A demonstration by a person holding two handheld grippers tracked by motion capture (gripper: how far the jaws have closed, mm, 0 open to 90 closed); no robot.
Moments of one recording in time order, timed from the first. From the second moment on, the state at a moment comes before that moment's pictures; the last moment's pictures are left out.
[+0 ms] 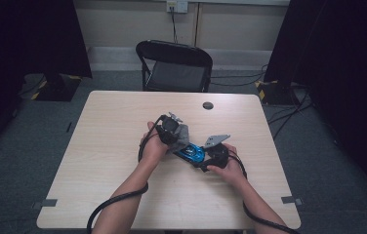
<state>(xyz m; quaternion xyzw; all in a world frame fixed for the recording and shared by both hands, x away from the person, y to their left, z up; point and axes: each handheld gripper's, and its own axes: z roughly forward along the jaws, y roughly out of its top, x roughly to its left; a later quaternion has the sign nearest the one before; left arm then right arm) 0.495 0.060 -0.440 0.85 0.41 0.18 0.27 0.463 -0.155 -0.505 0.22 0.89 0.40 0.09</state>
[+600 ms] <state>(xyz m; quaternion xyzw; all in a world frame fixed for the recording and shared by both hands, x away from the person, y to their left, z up) 0.506 0.080 -0.443 0.83 0.44 0.18 0.27 0.463 -0.155 -0.505 0.22 0.89 0.39 0.09</state>
